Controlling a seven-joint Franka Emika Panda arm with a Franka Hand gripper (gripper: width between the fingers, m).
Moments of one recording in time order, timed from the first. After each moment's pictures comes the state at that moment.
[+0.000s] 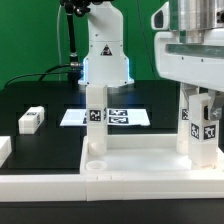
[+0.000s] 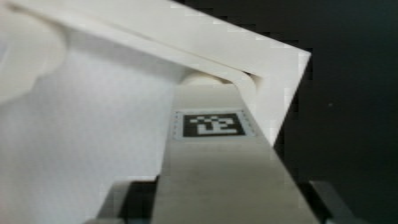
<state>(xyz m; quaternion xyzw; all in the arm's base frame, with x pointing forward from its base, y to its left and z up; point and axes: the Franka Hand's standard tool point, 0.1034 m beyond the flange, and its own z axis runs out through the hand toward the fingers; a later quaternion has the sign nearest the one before) 0.640 0.111 0.106 -0.73 0.68 0.00 0.06</state>
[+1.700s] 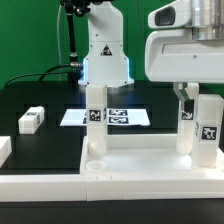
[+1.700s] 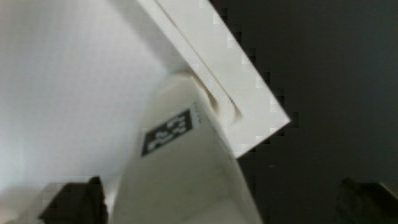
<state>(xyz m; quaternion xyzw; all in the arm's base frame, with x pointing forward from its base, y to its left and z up) 0.644 0.123 0.109 -0.97 0.23 -0.04 0.04</state>
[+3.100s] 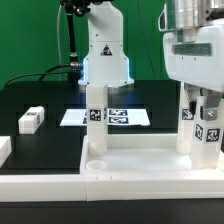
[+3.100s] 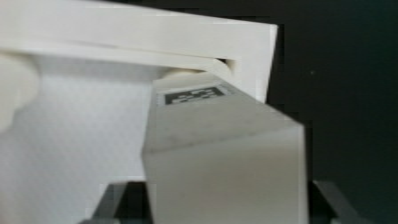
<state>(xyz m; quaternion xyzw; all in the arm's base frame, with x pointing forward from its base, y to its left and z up) 0.645 0.101 0.107 -0.72 0.69 -0.02 0.08</state>
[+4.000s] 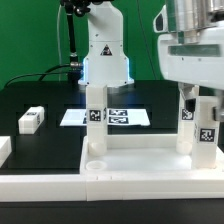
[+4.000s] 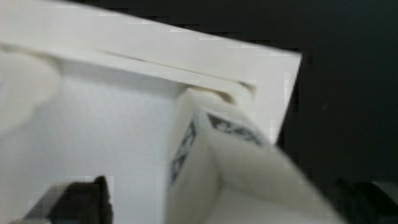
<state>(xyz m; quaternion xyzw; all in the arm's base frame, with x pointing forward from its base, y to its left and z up) 0.639 0.111 0.106 -0.82 0.56 -0.02 0.08</state>
